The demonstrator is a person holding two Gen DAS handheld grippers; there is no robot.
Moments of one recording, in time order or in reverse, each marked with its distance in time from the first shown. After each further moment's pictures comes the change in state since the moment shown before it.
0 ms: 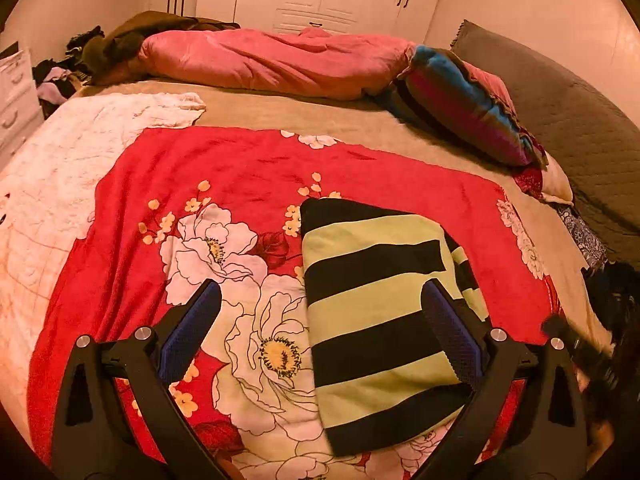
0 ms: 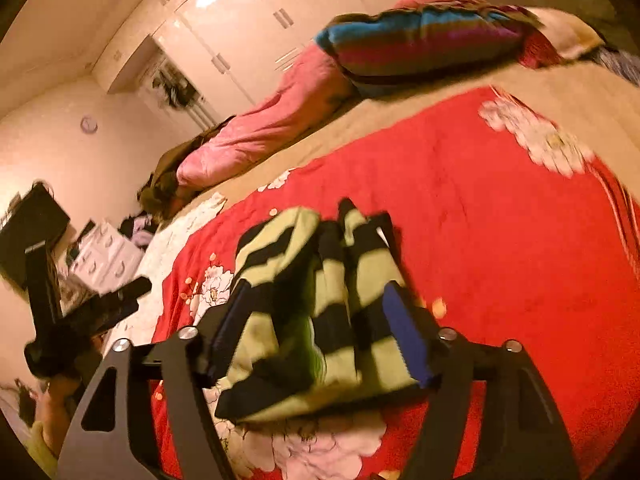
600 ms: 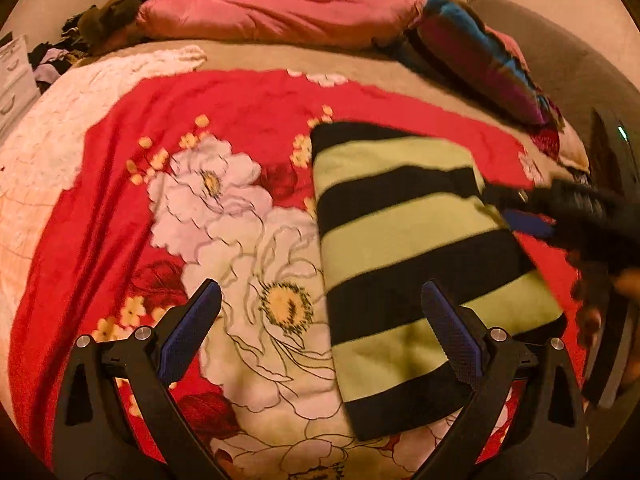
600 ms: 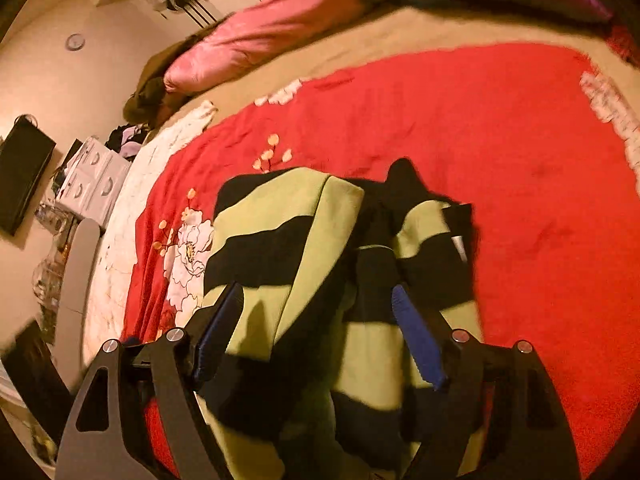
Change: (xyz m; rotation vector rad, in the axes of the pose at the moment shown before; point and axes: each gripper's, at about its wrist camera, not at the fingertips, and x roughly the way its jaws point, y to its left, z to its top) left arm 0.045 0.002 -0.050 0.018 0.138 0.032; right arm 0.147 0.020 0.041 -0.057 0.392 -0.017
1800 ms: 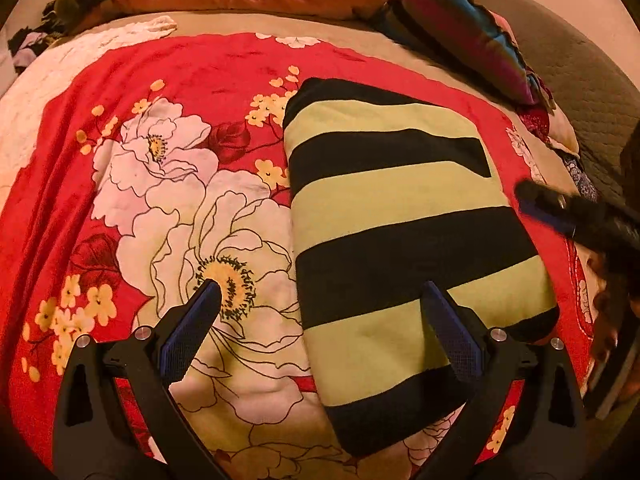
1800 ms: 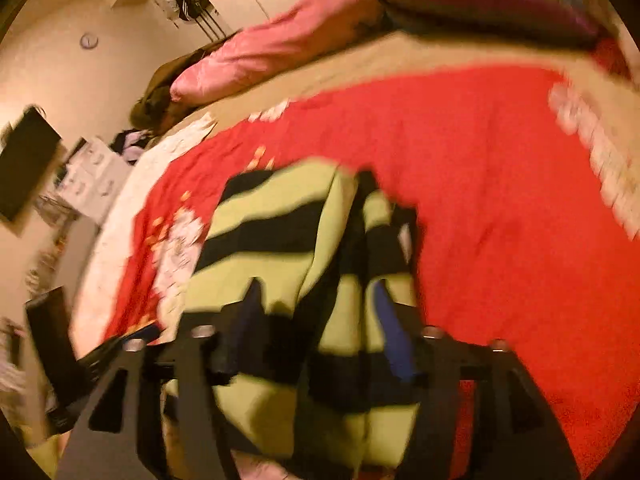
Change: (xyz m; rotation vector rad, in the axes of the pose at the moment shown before) left arm 0.032 -0.023 -0.010 -0.008 0.078 -0.074; right arm -0.041 -0.037 -0.035 -0.043 -0.058 0.041
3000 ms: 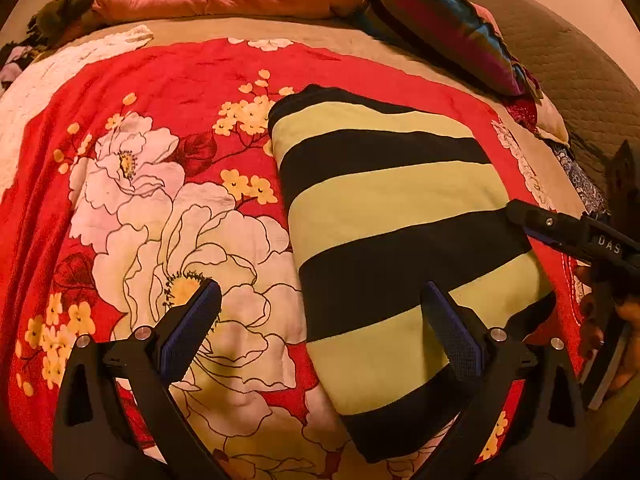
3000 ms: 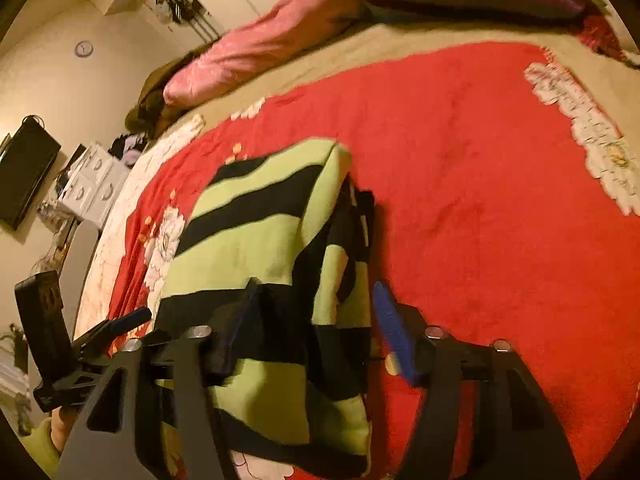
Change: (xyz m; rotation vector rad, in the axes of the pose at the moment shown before) left arm 0.008 -0.019 0.008 0.047 0.004 -0.029; right arm -0.004 -0.039 -0.003 0.001 -0.002 -0.036
